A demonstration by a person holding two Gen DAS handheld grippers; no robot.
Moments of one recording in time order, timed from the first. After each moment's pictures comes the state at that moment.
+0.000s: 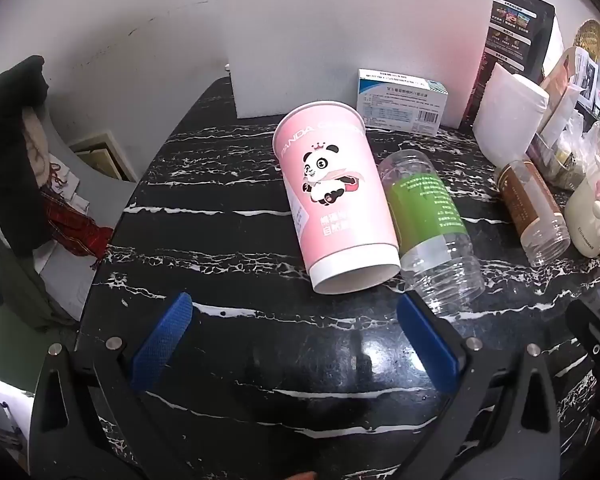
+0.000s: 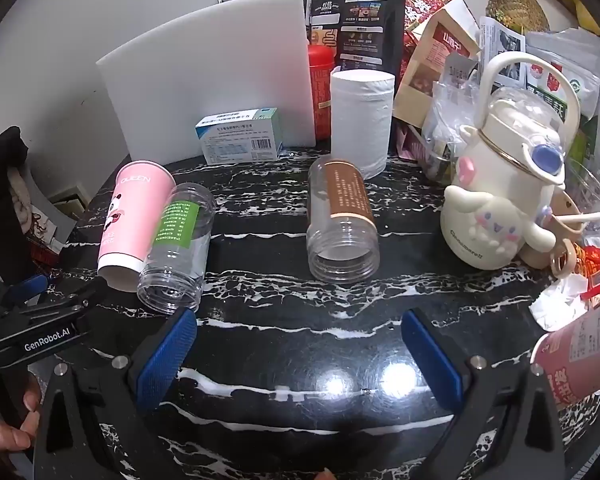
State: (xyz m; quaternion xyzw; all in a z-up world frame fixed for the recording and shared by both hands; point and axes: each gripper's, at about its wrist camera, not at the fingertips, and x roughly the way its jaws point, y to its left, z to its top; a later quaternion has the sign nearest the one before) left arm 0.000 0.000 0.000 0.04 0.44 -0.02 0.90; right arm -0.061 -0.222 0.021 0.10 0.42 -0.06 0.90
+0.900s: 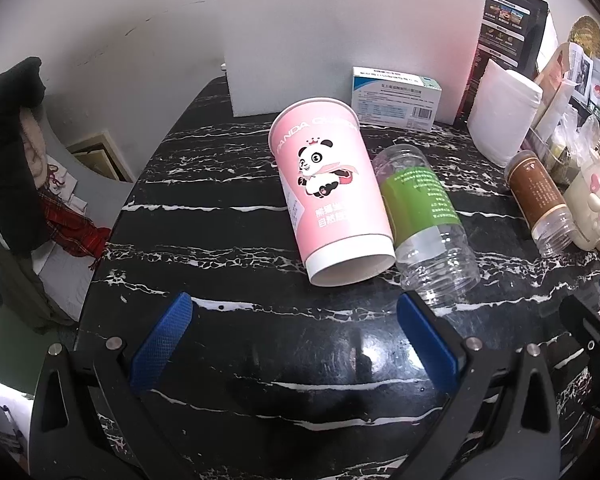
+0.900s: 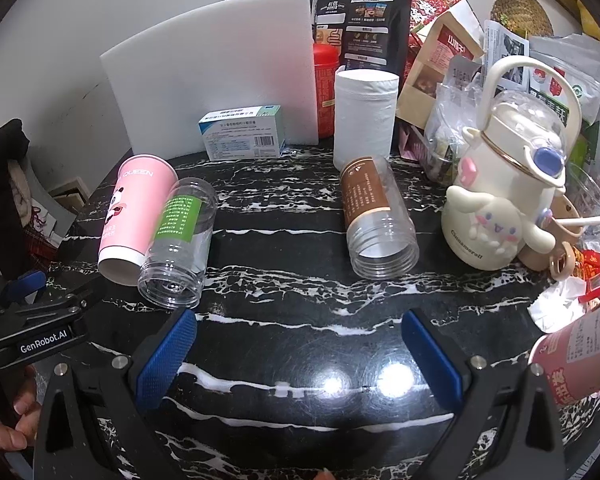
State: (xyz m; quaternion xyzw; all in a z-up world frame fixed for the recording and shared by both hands) left arm -0.005 -0.001 0.003 0.05 0.45 -0.03 0.89; right arm -0.062 -0.218 0.021 0.09 0.43 -0.06 0.90
